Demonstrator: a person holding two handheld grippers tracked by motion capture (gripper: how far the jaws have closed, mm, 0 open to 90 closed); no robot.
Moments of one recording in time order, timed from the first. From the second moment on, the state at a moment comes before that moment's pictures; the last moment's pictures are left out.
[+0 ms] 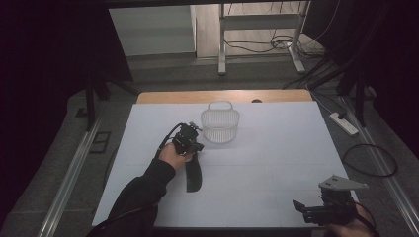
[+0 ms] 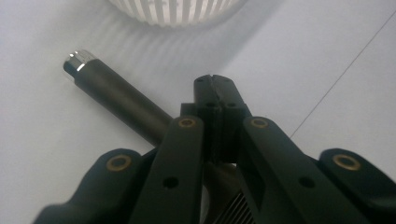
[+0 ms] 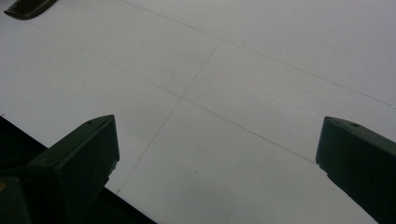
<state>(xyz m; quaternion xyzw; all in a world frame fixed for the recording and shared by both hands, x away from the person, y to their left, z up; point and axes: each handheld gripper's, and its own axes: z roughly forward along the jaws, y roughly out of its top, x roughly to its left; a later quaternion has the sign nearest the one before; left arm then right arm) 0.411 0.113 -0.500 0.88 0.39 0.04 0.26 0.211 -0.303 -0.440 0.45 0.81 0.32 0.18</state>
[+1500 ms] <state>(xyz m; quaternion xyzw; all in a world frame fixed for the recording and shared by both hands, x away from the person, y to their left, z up) 0.430 0.164 -0.515 0.87 0.44 0.05 0.21 0.211 -0.303 -0.441 0.45 0.82 0.32 0.18</state>
